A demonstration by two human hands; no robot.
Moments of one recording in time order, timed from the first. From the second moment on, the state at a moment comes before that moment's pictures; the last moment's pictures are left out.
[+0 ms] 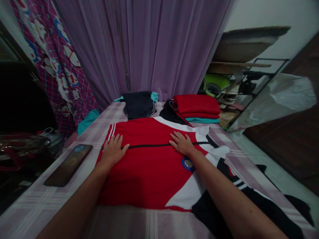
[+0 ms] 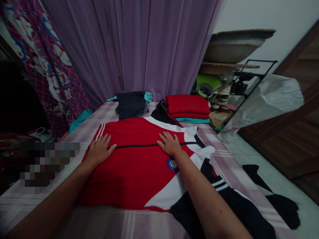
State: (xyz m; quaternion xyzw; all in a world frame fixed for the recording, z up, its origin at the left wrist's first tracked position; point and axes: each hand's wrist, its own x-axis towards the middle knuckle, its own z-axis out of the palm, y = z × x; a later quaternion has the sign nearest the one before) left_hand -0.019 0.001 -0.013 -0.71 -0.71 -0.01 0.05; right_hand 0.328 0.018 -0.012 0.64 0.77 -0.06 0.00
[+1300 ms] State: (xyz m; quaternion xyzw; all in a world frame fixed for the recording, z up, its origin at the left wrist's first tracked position) left_hand -0.012 -0.110 -0.018 -0.83 -0.48 -0.26 0.08; right_hand 0.308 -0.137 -0.013 0.65 0.76 -0.02 -0.04
